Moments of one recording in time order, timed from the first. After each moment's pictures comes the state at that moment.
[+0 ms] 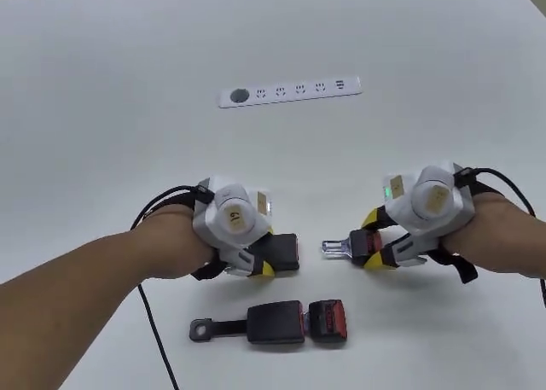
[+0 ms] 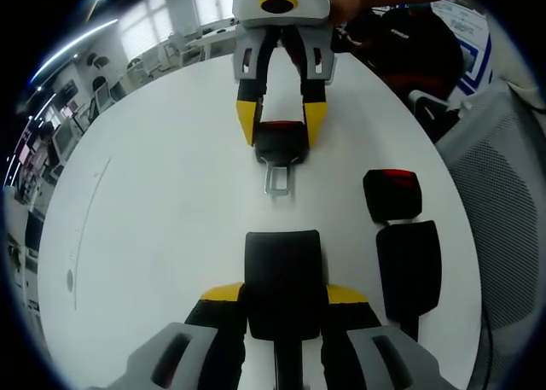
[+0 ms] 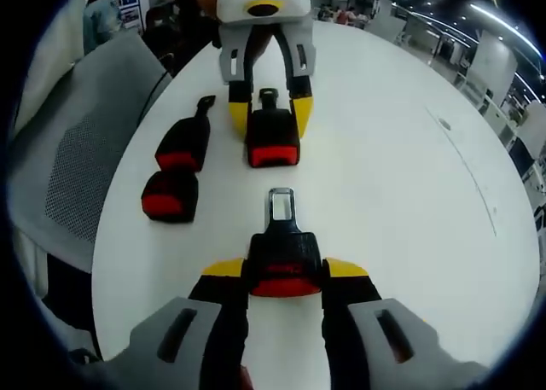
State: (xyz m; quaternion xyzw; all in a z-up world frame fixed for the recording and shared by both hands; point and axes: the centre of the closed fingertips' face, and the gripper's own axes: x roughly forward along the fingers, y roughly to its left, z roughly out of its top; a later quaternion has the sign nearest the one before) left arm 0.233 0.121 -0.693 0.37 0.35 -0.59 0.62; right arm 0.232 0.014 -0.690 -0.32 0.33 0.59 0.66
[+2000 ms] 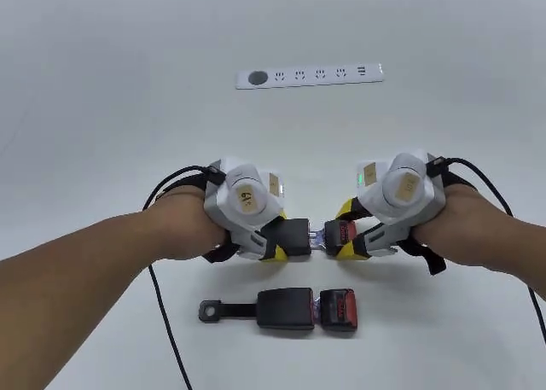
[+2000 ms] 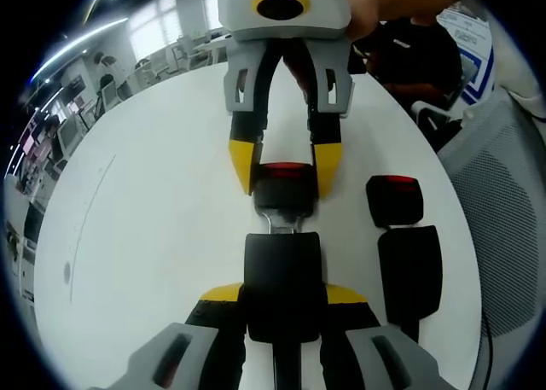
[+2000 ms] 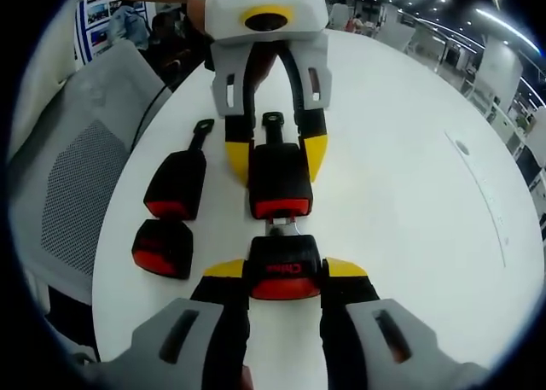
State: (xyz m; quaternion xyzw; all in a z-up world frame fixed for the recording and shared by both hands) left arm 0.235 0.120 -0.692 0.34 0.35 -0.59 0.64; right arm 0.236 0.062 -0.688 -0.31 0.32 0.61 0.65
